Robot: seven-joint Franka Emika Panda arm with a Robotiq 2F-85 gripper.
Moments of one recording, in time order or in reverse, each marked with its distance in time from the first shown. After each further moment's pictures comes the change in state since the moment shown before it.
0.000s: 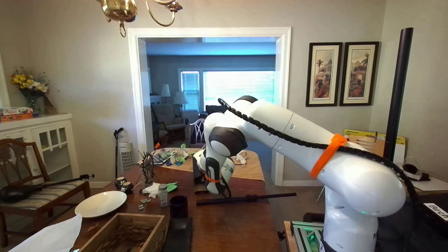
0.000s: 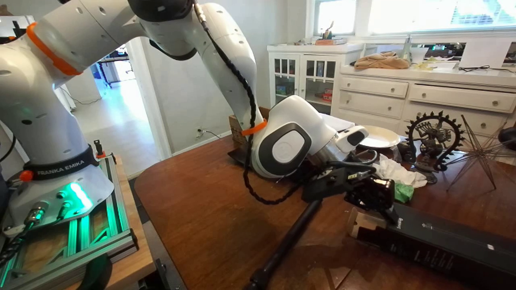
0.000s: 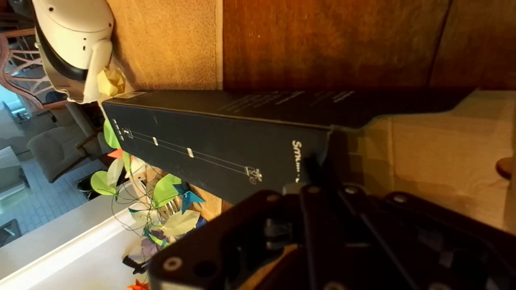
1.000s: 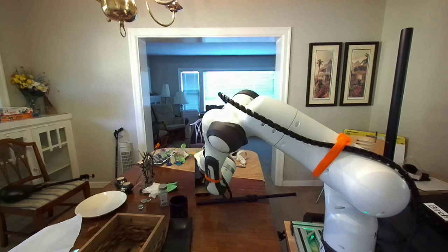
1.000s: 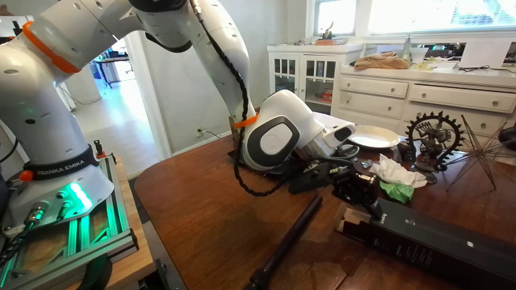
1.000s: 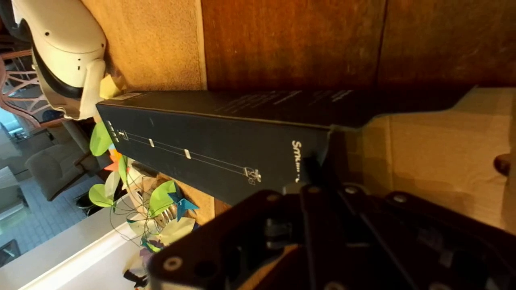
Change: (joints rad) arm 0.074 -0.058 -0.022 -0.117 0.016 -0.006 0.035
